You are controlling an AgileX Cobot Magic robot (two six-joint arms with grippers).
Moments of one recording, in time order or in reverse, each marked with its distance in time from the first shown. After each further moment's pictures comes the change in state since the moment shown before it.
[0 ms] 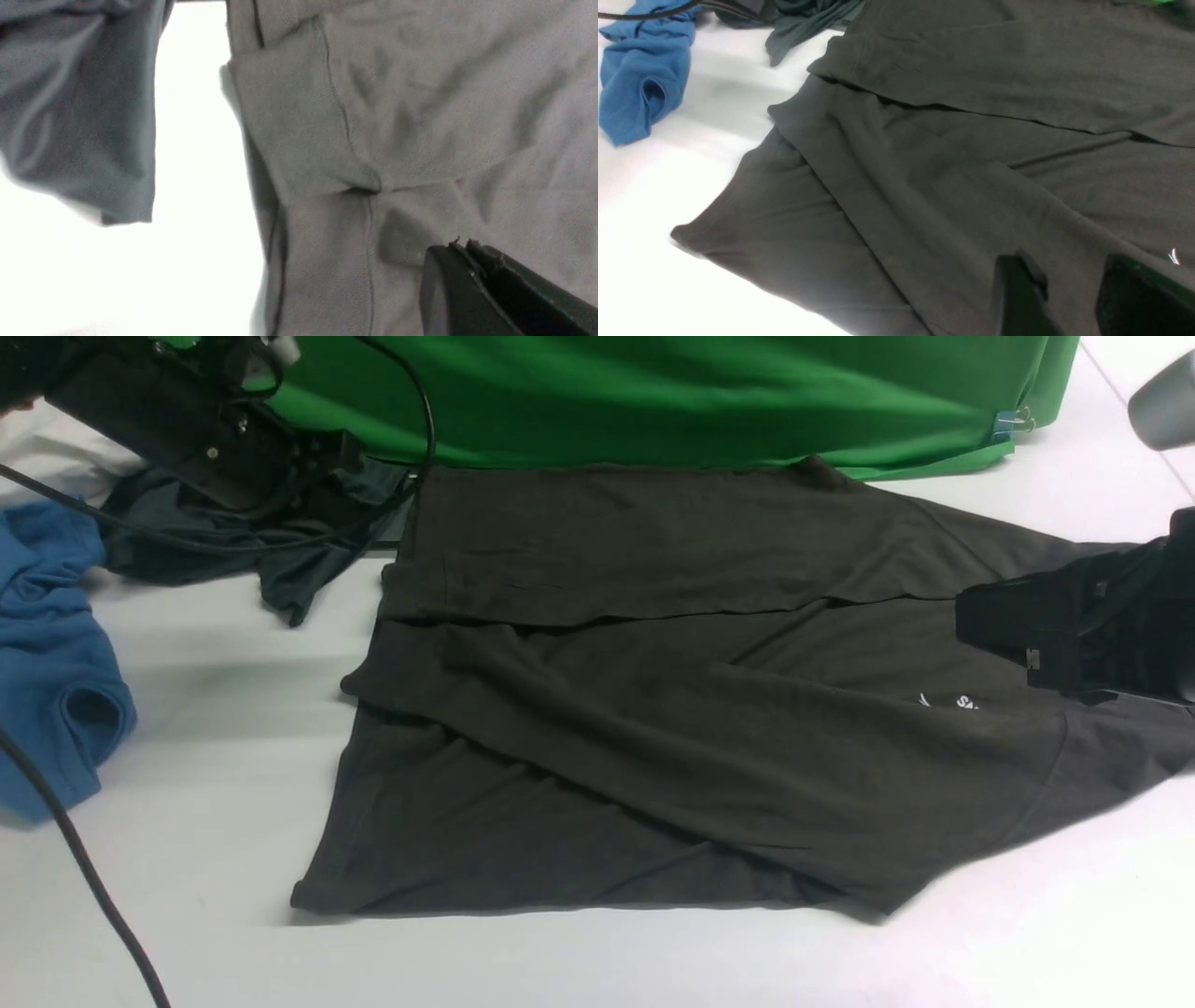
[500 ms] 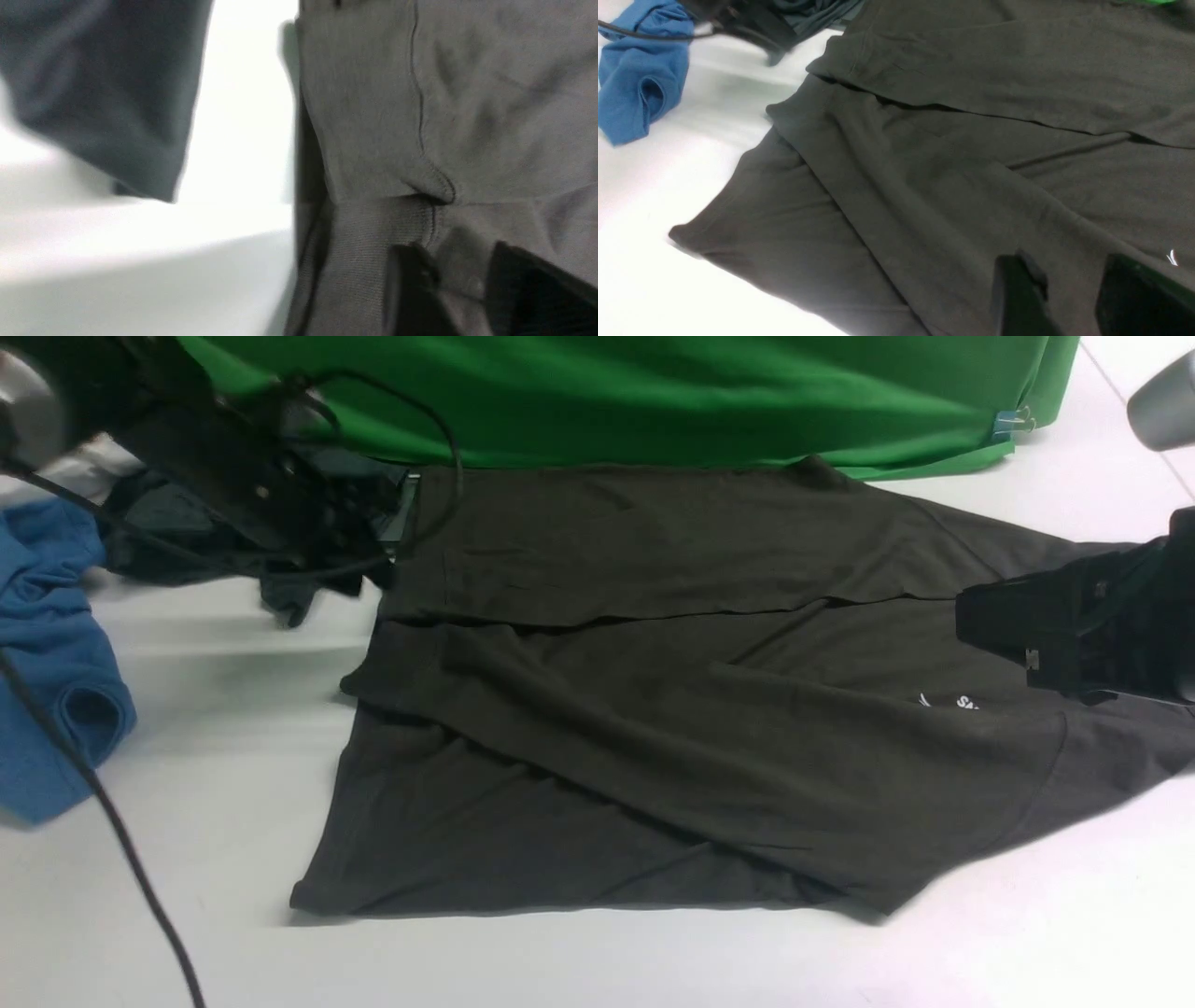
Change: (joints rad) right arm 0.000 0.000 0.000 -0.002 -0.002 0.000; left arm -0.055 0.095 0.000 0.081 -0.061 -0.202
